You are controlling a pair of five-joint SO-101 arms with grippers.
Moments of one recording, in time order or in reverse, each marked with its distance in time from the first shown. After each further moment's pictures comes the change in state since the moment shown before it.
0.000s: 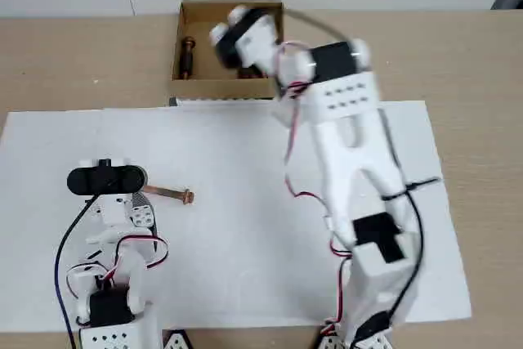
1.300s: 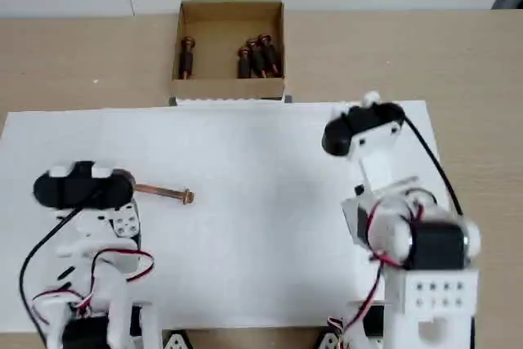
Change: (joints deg) left arm -0.2 4.1 -28.9 14.2 -5.7; right arm 13.2 -73.1 72.4 -5.6 -13.8
